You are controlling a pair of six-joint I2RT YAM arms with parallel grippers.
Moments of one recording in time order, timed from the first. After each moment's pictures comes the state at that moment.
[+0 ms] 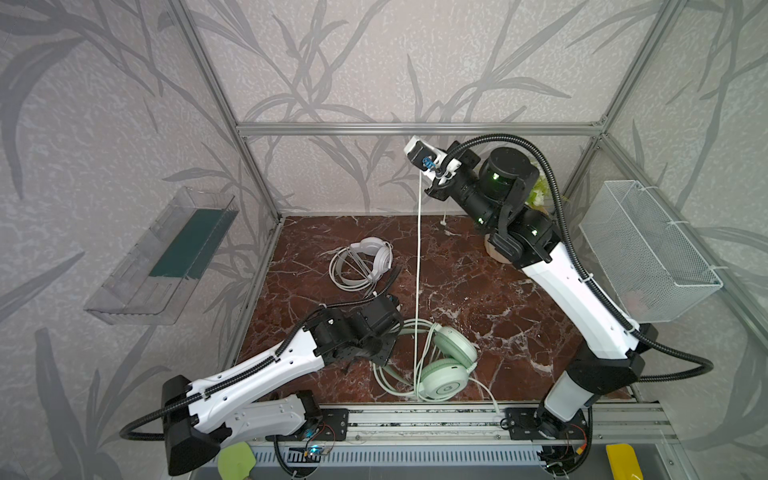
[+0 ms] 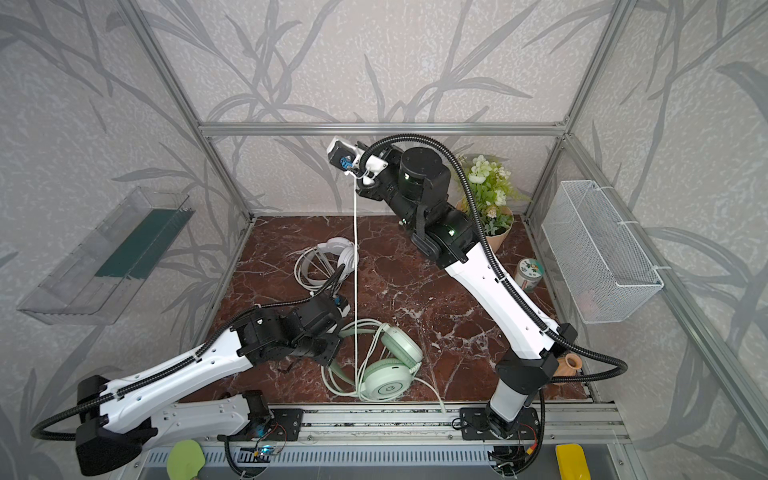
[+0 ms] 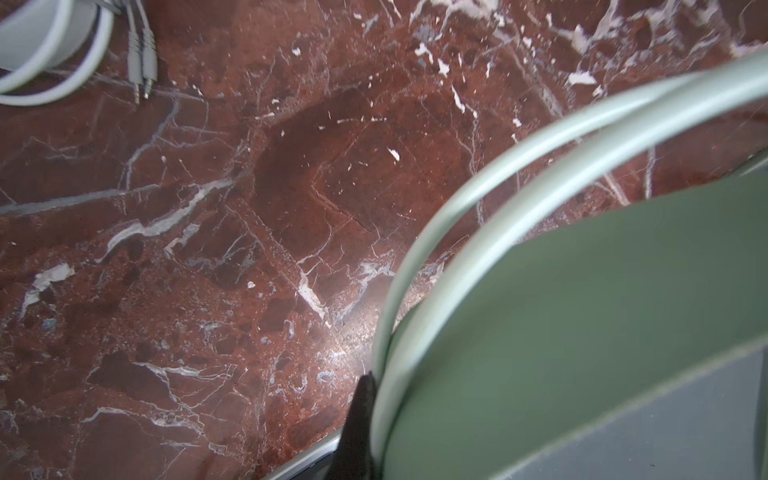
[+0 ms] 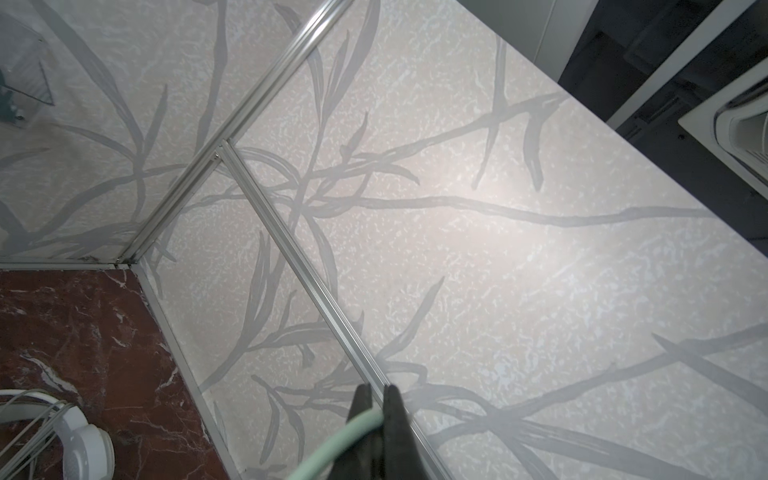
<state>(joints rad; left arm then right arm) -0.98 1.06 1.03 -1.08 -0.10 -0.48 0.75 1.71 2.18 -0.30 0.21 -0.80</state>
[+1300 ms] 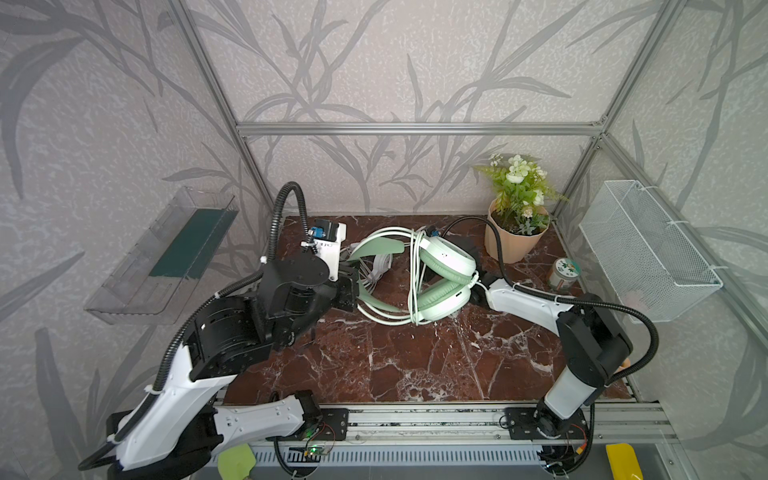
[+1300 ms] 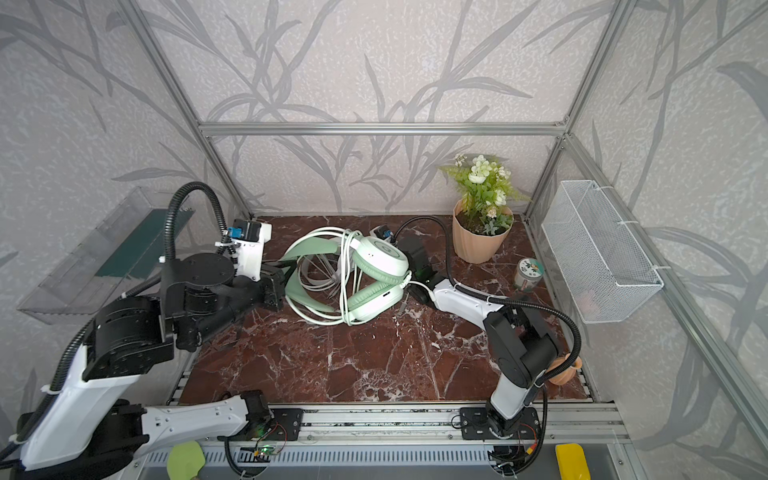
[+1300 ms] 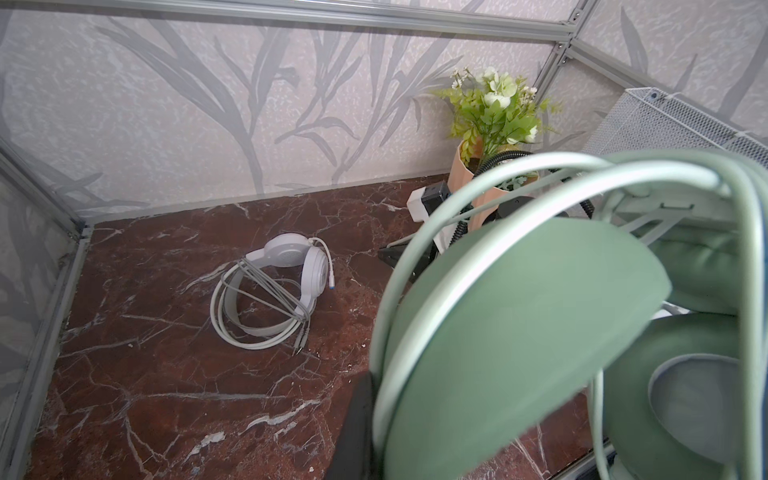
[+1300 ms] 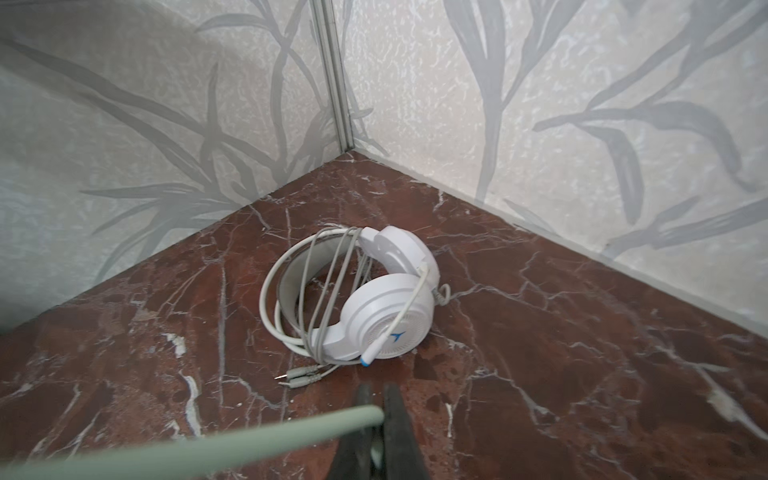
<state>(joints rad) -0.99 1.03 1.70 -1.14 -0.50 -0.44 0.63 1.72 1.06 0.39 -0.23 0.07</state>
